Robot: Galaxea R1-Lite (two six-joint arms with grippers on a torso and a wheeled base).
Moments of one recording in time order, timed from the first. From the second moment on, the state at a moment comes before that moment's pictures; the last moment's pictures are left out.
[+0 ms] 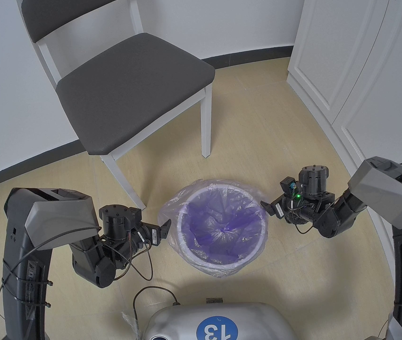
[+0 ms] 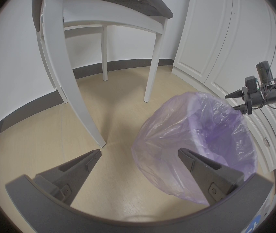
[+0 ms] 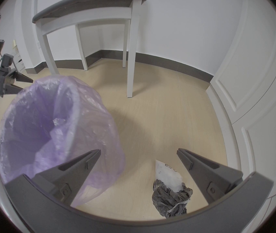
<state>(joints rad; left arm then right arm) -0.35 2.44 -0.77 -1.34 0.07 -0.02 0.27 2.45 -1.18 -0.86 0.01 -0.38</state>
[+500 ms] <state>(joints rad) -0.30 2.50 -0.78 -1.41 0.06 -0.06 0.27 2.49 -1.26 -0.86 0.00 -0.22</state>
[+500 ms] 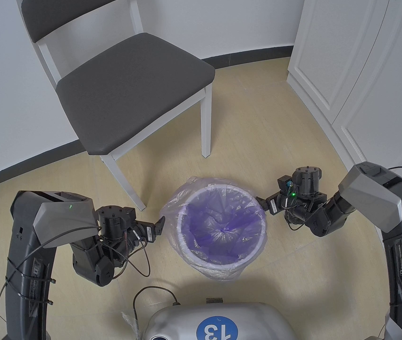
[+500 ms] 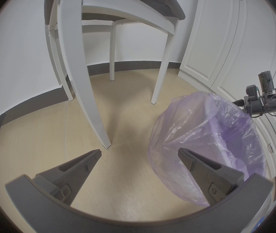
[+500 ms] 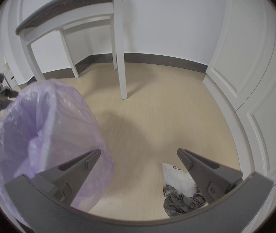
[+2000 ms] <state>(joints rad) -0.26 2.58 -0.96 -1.27 -0.07 -0.13 0.18 2.22 -0.91 -0.94 -0.11 -0.19</state>
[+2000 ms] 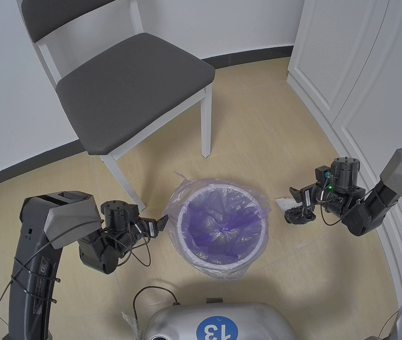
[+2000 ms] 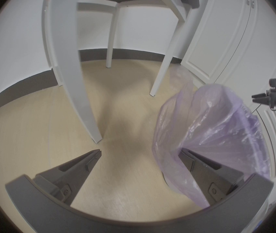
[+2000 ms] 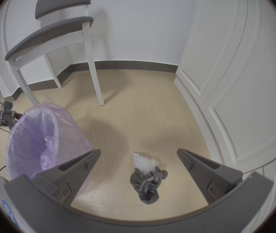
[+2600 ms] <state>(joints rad) -0.29 2.31 -0.48 -1.55 -0.07 -0.19 0.13 2.33 -0.97 -0.70 -0.16 -0.18</state>
